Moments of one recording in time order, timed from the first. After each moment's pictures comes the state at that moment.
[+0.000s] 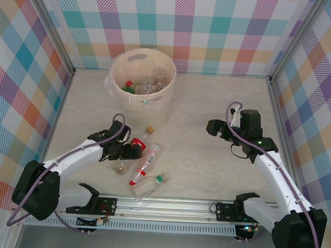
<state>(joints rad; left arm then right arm) -0.46 1.23 0.65 -0.61 0.10 -0.52 0.22 1.01 0.81 -0.52 -0.28 0.42</state>
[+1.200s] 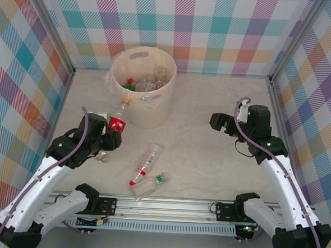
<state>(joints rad) -0.47 0.80 0.99 -1.04 -0.20 -0.45 0.21 0.94 0.95 -0.61 -0.28 0.44</state>
